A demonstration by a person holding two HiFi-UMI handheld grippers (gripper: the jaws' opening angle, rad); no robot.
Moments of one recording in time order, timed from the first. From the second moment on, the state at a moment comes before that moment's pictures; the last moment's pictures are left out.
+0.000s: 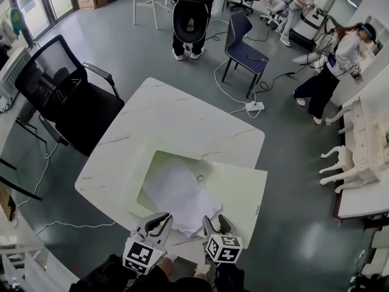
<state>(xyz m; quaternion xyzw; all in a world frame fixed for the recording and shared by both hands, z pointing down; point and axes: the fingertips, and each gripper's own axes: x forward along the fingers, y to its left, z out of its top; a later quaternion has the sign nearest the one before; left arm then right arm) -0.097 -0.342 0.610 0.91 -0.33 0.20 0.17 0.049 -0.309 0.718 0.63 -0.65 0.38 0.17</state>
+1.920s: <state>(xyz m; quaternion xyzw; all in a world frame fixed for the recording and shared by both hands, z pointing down) -0.125 -0.363 0.635 0.89 -0.34 0.22 0.19 0.028 -0.344 0.763 0.62 -0.64 0.40 0.22</state>
